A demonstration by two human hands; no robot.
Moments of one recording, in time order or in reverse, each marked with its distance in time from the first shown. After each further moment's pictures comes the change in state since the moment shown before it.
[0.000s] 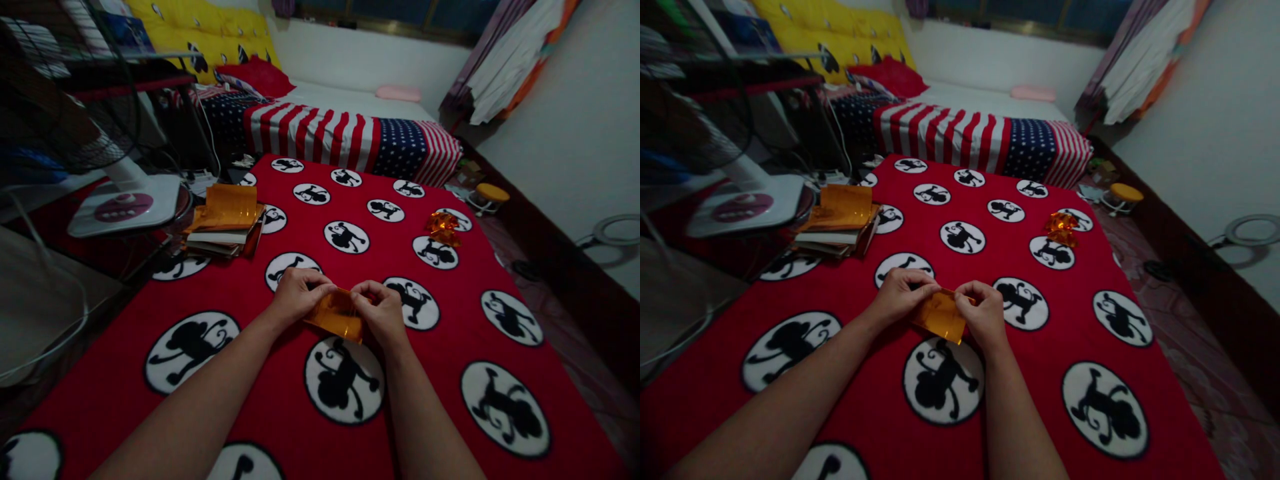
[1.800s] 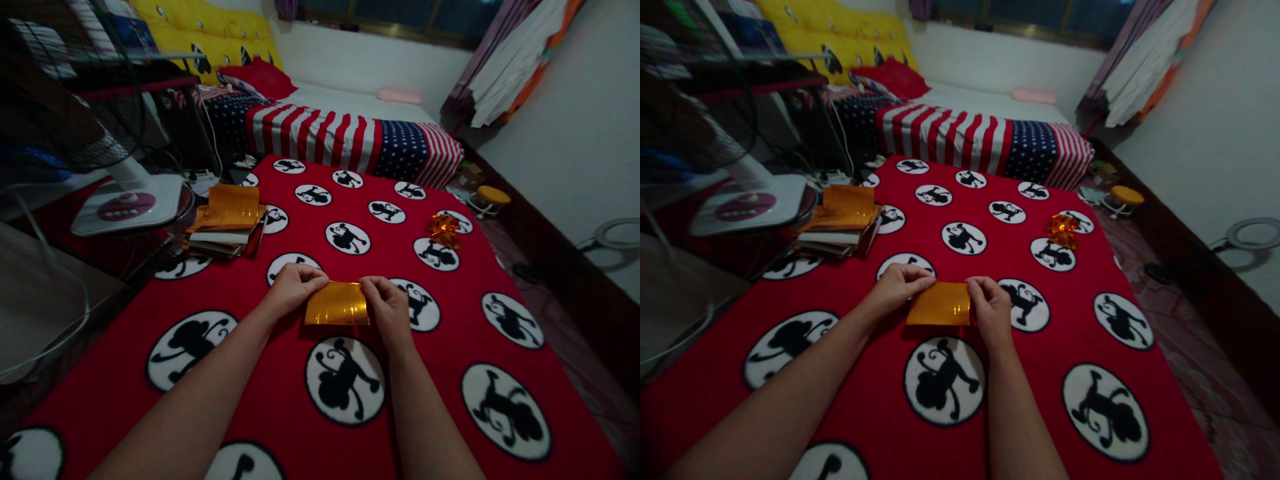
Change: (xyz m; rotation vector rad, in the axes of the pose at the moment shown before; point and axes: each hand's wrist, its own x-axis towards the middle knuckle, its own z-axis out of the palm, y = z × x) left_hand 0.007 -0.010 -0.008 -0.230 -0.048 -0.256; right_hand 0.006 0.012 -0.006 0.089 0.085 0.018
